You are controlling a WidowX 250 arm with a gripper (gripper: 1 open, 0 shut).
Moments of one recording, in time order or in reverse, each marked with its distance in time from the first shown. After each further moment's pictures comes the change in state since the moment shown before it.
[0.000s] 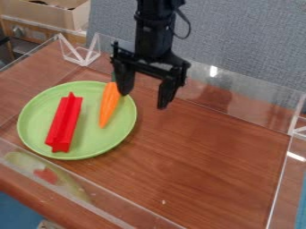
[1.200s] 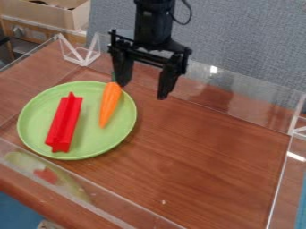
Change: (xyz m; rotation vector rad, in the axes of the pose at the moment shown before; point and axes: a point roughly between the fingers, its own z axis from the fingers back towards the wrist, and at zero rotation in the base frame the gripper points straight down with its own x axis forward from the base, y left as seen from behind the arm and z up) arm -0.005 0.005 0.008 0.001 0.045 0.039
